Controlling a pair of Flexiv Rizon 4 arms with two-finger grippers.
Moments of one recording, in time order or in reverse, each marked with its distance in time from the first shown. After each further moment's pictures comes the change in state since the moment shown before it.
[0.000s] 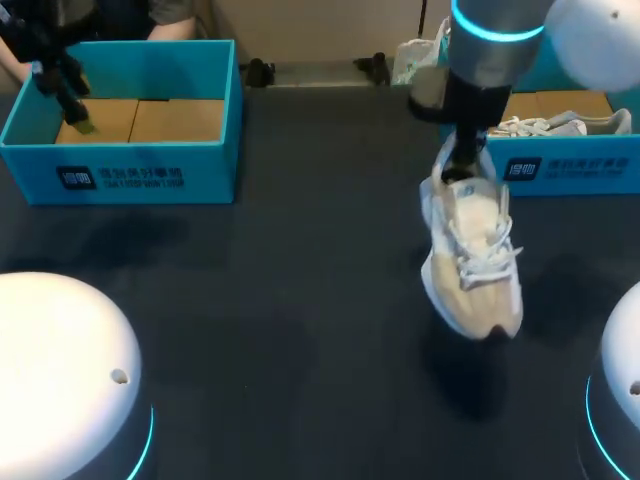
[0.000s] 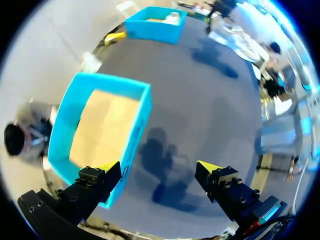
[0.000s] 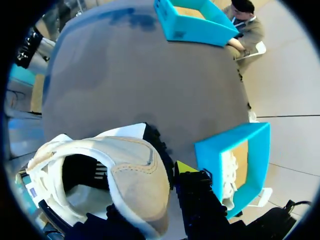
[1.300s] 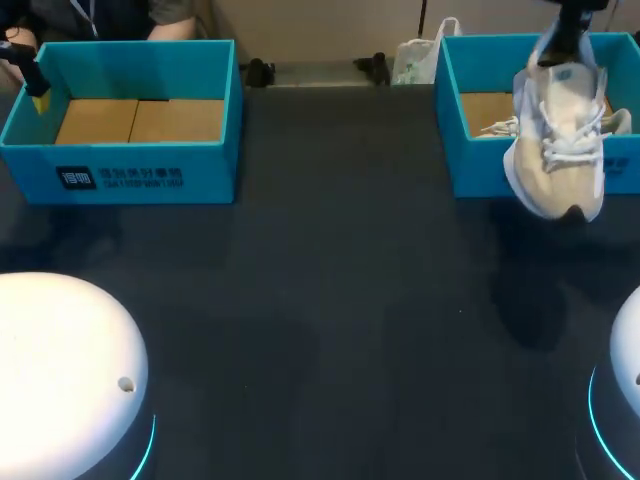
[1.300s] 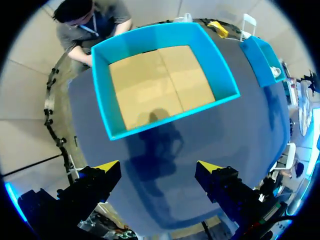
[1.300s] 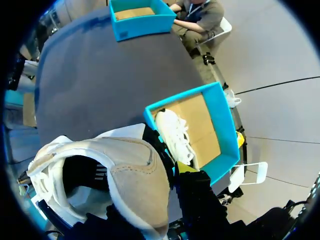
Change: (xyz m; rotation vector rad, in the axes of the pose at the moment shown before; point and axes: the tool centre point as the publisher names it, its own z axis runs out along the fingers) left arm -0.056 0.081 -0.008 -0.153 -0.079 -0.876; right arm -0.144 -0.105 -0.070 0.041 -0.078 0.168
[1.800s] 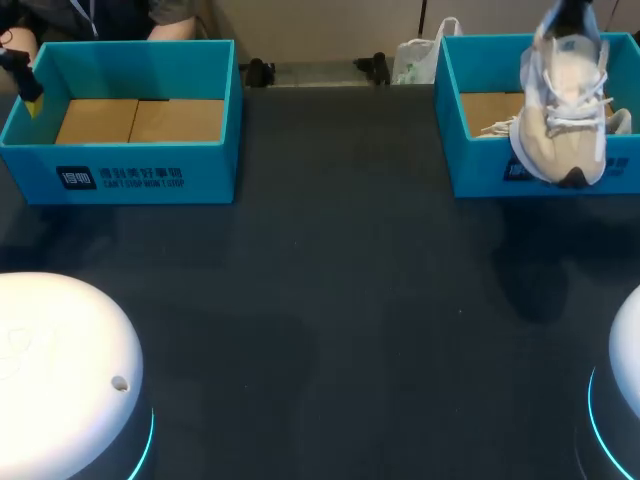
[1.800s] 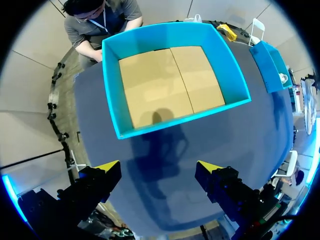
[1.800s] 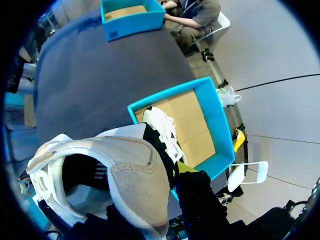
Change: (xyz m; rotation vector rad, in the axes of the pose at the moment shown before) left arm -0.017 0.000 0.010 -0.001 -0.028 -0.050; right arm -0.046 0.002 0.009 0.024 0.030 0.008
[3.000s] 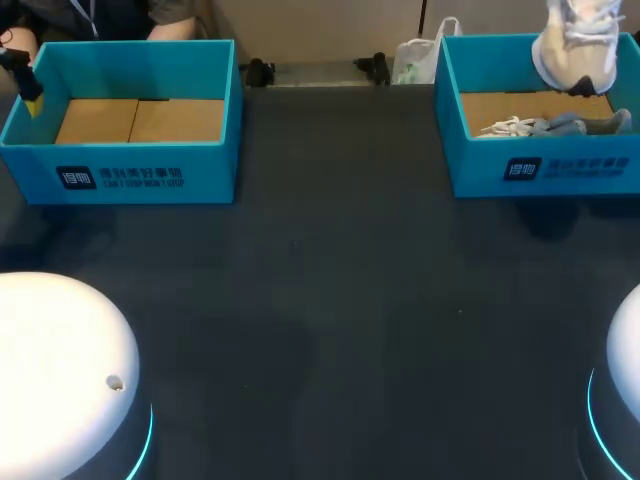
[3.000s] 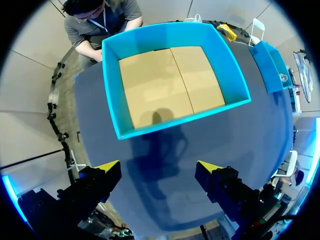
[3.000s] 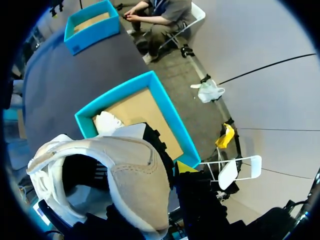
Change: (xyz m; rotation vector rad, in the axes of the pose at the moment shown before) left arm 0.000 -0.001 0.000 -0.001 0.001 0.000; right arm -0.170 -0.008 0.018 -0.009 -0.054 0.092
